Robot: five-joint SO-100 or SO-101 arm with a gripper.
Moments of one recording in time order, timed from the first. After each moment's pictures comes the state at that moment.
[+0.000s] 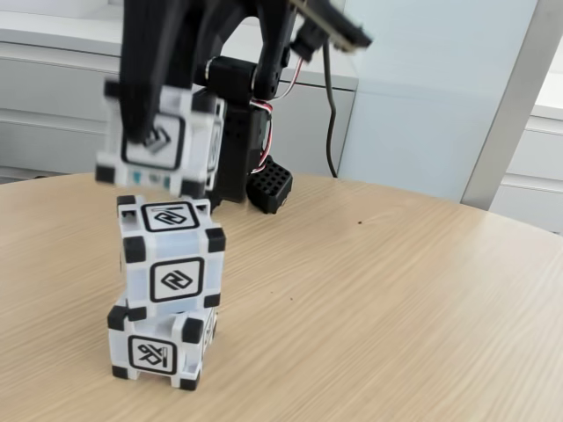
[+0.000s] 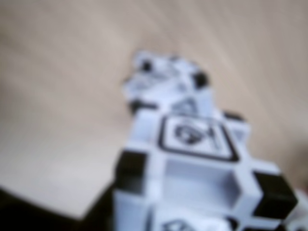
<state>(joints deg) 39.8 115.2 90.5 96.9 -10.6</state>
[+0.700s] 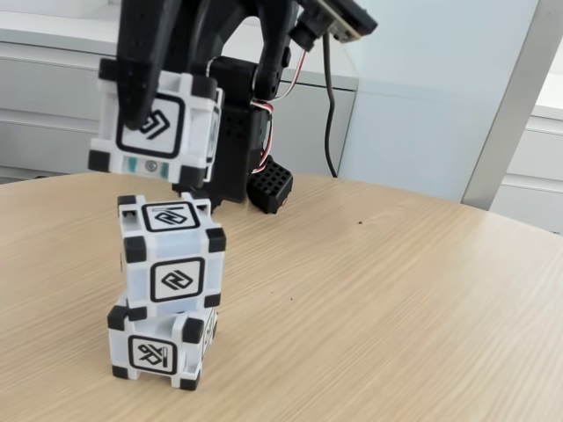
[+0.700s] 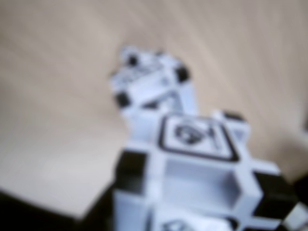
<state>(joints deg) 39.9 115.0 89.2 96.8 -13.2</state>
